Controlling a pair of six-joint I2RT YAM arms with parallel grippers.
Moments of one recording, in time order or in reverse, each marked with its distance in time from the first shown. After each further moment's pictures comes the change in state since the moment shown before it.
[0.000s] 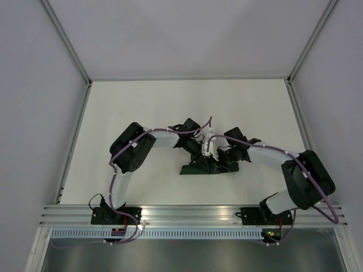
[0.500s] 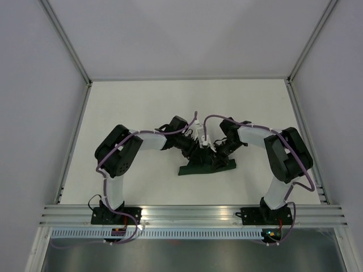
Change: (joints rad) left arm 0.075 -0.150 -0.181 0.211 -0.201 -0.114; right arm -0.075 0.298 0.294 -0.356 -0.165 -0.195
